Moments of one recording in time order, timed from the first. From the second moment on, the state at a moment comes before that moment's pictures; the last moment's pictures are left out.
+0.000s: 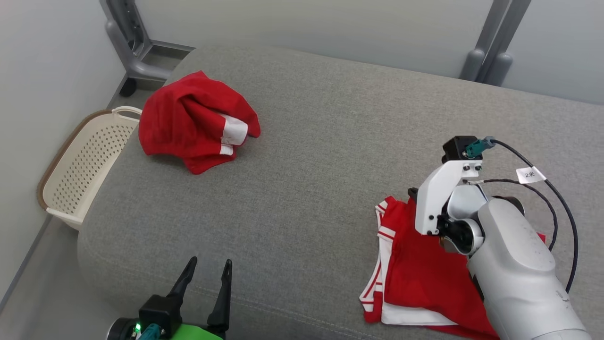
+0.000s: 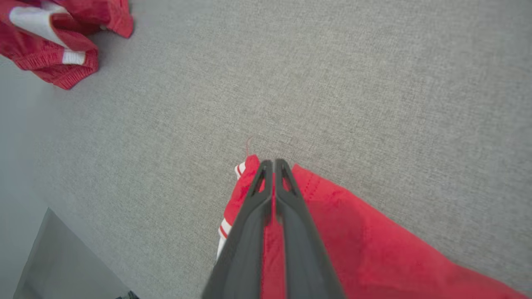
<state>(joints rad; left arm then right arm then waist) 0.02 0.06 -0.19 0.30 -0.18 -0.13 -0.26 -0.59 -0.05 0.09 0.71 0.32 0.13 0.53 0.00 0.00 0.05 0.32</state>
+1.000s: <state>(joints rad) 0.06 0.05 -0.16 0.29 -0.16 -0.13 -0.26 -0.19 -0.05 -0.26 0.17 0.28 0.13 0.81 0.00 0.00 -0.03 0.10</state>
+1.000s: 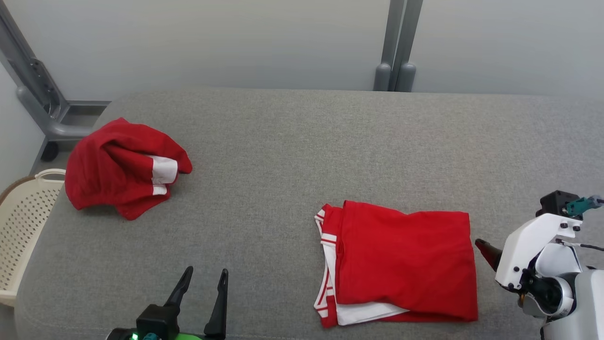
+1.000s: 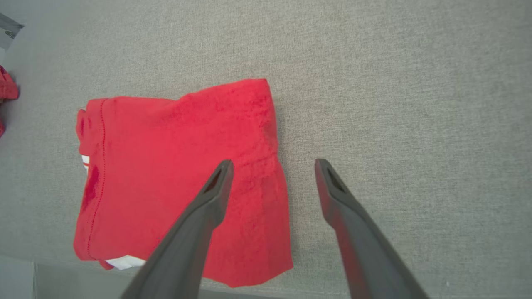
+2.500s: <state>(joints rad) -0.09 0.08 -0.25 0.17 -0.10 -0.13 -0.26 -0.56 -0.11 -0.11 0.52 0.08 0.13 0.58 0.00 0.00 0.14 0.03</state>
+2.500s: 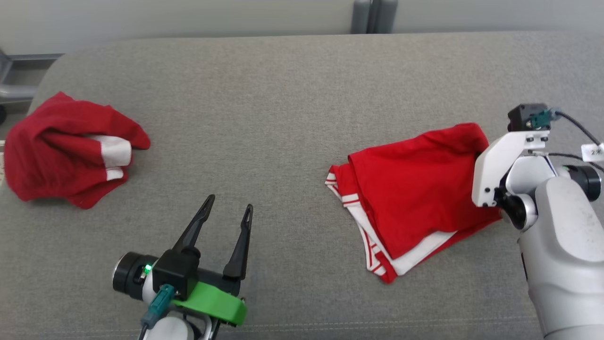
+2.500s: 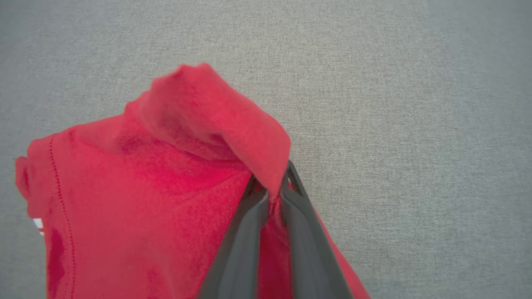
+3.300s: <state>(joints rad) -0.29 0.15 -0.61 0.04 -0.09 -0.13 -0.26 -0.95 -0.37 0.00 0.85 0.02 0.13 0.32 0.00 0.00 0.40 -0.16</state>
